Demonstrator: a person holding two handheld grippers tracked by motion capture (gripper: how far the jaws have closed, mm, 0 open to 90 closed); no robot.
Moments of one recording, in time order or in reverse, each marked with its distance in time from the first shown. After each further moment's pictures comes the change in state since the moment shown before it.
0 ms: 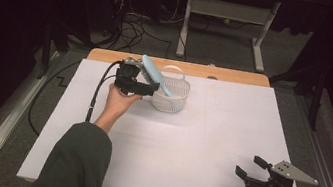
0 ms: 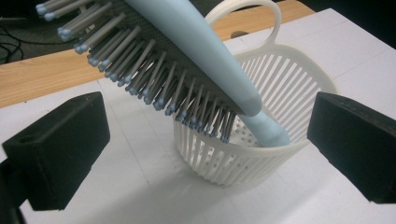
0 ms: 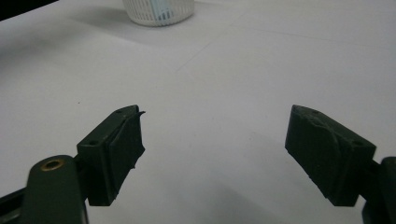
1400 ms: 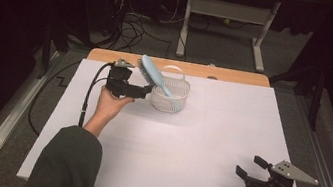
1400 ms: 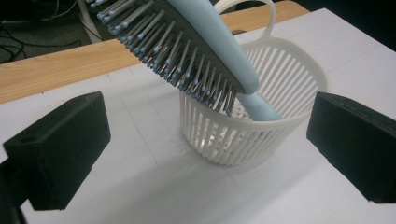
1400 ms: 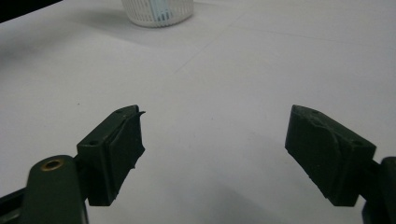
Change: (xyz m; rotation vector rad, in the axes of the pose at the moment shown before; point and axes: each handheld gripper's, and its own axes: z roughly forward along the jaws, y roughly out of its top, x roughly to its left) left arm 0.005 -0.010 -0.024 -0.017 -0.007 0.008; right arm -0.001 0.000 0.000 -0.002 0.000 0.007
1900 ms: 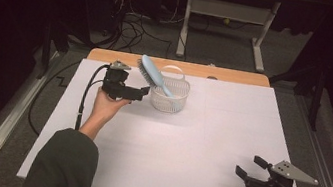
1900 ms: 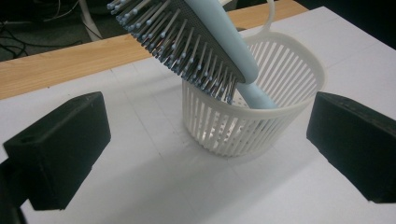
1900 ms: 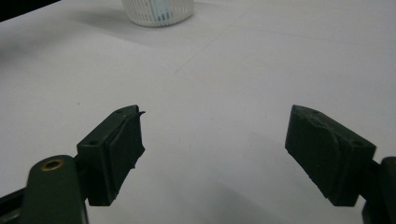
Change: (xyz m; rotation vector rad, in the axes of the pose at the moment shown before) left arm 0.001 -0.007 -0.010 -0.005 0.000 0.005; right arm 0.001 0.000 0.000 0.001 -0.002 -0.004
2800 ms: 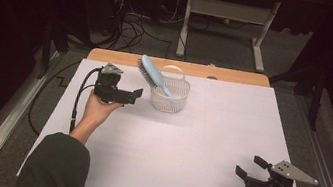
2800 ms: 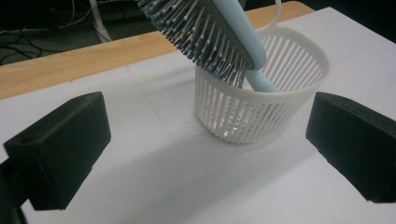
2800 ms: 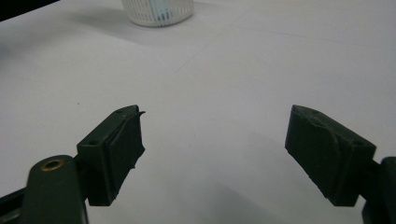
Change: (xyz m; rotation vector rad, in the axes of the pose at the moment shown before) left arm 0.004 -0.014 -0.018 -0.025 0.041 0.012; right arm 0.000 0.000 0.000 0.000 0.000 0.001
